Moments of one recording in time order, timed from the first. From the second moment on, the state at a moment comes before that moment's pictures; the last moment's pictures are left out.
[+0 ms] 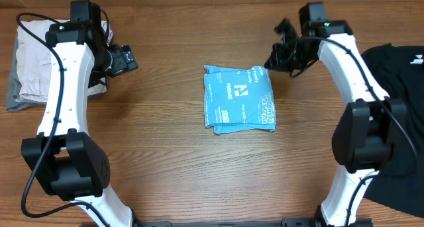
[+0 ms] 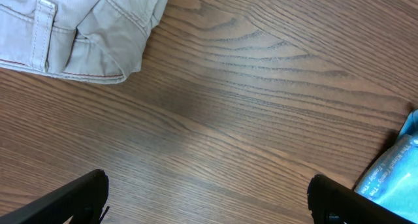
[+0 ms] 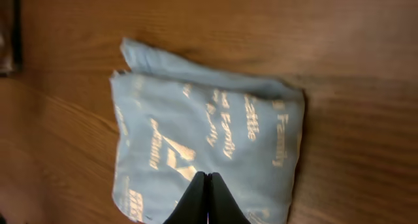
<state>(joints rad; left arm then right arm) 0.10 1.92 1.80 -1.22 0.00 -0.33 0.09 2.08 1.80 -1.01 -0.52 0.02</state>
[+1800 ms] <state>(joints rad) 0.10 1.92 1.80 -1.02 0.16 -0.34 -0.27 2.03 2.07 -1.17 -0.38 0.12</state>
